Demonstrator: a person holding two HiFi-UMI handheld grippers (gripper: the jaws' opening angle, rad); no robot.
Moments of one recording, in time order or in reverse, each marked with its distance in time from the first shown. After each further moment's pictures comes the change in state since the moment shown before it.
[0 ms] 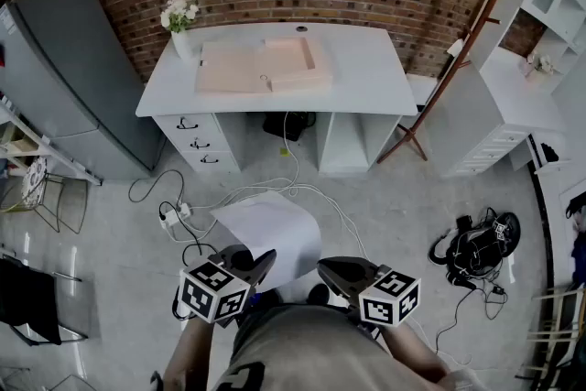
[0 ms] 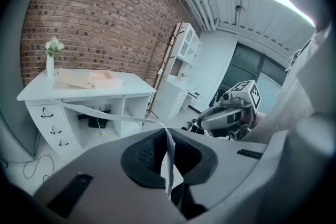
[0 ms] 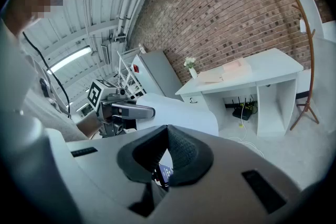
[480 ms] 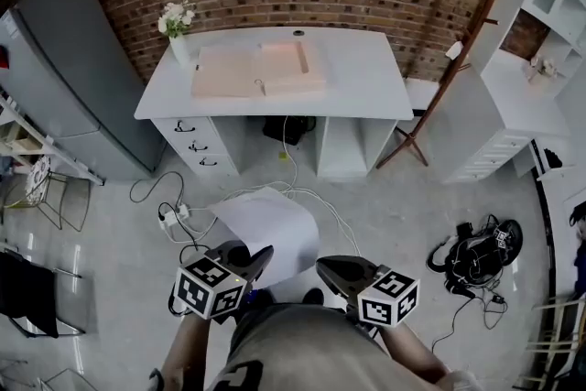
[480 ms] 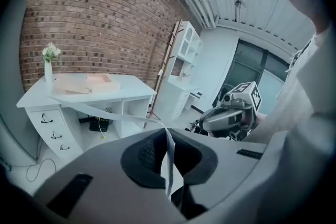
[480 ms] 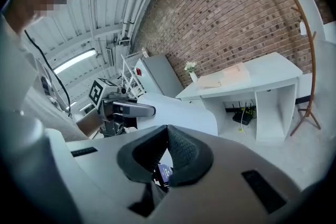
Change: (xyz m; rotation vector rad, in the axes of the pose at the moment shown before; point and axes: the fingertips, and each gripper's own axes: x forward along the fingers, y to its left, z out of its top) left arm 0.033 -0.022 0.024 0.015 -0.007 0.038; right arm -0.035 -0.032 0.008 -0.028 -0.022 0.032
